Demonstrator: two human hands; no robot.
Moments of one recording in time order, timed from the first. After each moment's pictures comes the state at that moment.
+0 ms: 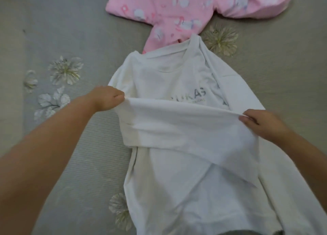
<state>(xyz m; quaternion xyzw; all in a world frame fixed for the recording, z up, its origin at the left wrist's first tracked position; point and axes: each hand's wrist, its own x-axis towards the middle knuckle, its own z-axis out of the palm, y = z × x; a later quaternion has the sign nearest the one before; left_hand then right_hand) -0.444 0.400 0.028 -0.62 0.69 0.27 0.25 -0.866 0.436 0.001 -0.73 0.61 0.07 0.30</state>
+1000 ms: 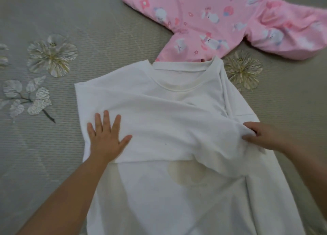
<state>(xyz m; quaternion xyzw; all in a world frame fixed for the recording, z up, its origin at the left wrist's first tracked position) -0.442 0.478 -0.122 -0.80 0.54 0.23 0.10 -0.829 0.318 -0.035 -0.71 0.54 0.21 0.40</state>
